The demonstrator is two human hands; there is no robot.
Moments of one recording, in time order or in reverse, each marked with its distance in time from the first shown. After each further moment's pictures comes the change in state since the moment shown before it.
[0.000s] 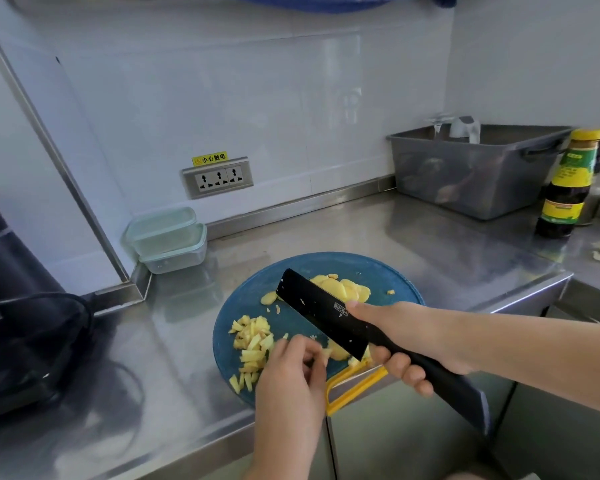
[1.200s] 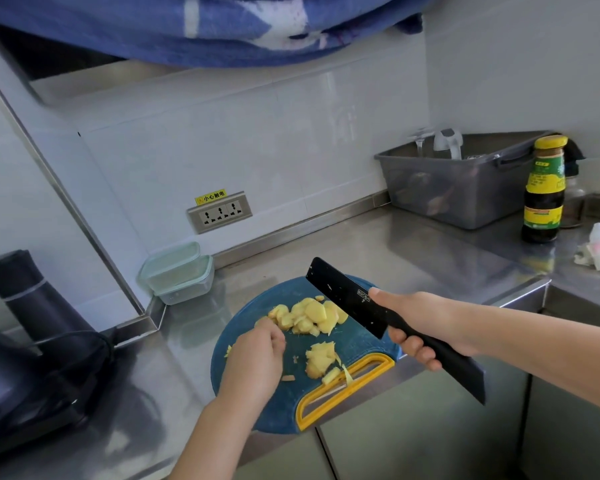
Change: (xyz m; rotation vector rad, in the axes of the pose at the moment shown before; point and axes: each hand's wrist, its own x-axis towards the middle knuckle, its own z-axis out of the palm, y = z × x) left_hand 0.056 0.029 -0.032 0.407 -0.296 -0.147; right_hand -0.008 0.031 -0.069 0.107 0.057 -0.145
